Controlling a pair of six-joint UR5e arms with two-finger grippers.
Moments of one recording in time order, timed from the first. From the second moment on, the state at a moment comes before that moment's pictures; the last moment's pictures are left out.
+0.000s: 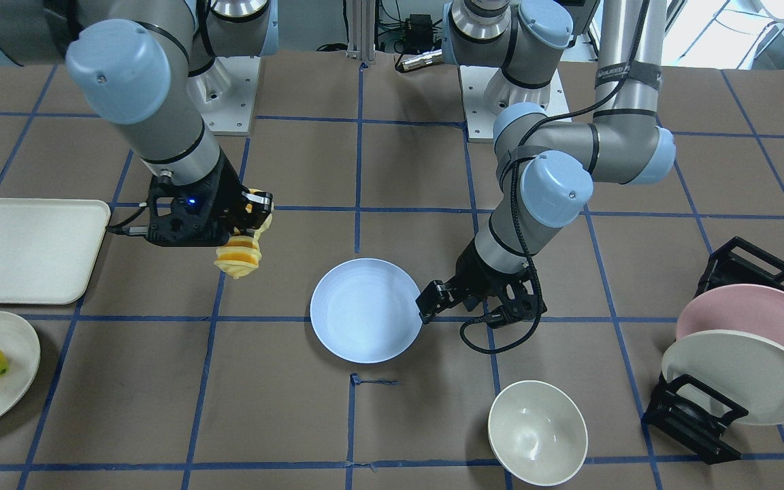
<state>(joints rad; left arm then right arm) -1.62 -1.89 -1.81 -0.91 1.33 -0.42 1.68 -1.41 1.71 -1.84 -1.41 0.12</state>
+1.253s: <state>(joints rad) -1.62 -1.66 -1.42 -1.67 1.55 -0.10 1.91 -1.11 1.72 -2.26 -1.40 0.51</state>
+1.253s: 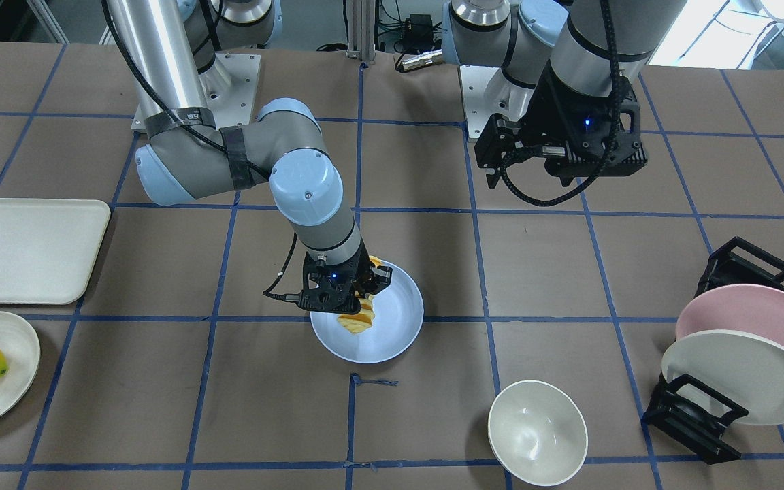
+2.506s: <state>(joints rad) -1.61 -1.65 -1.42 -1.67 1.56 -0.04 1.80 -1.30 1.71 -2.00 -1.59 0.44</state>
